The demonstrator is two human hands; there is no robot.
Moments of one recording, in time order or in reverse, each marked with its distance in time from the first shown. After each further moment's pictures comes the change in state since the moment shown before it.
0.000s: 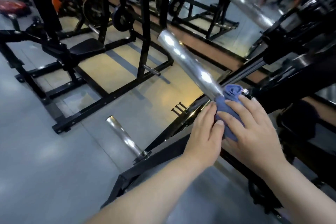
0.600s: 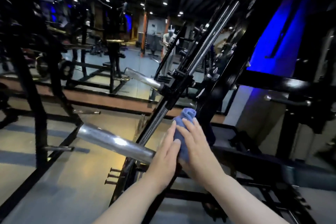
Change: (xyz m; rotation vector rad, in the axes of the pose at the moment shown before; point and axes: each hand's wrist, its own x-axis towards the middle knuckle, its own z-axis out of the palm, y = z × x) left_hand 0.085 0.091 -0.024 -0.202 -0.586 0.229; right_hand 0.064 -0.004 -0.075 -0.029 -0.068 0.629
